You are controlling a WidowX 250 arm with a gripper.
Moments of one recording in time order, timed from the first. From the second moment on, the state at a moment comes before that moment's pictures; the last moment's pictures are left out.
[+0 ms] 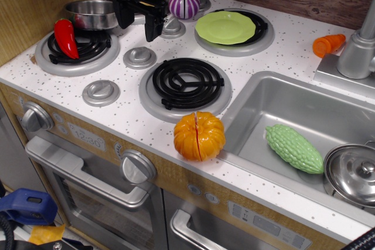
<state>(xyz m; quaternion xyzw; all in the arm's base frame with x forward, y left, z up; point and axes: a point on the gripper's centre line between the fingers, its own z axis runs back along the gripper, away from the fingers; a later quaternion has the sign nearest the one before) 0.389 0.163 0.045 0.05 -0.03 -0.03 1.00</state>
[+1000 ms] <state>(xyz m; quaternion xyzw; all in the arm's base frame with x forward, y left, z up) 0.380 0.157 0.012 0.03 0.00 -0.04 1.00</state>
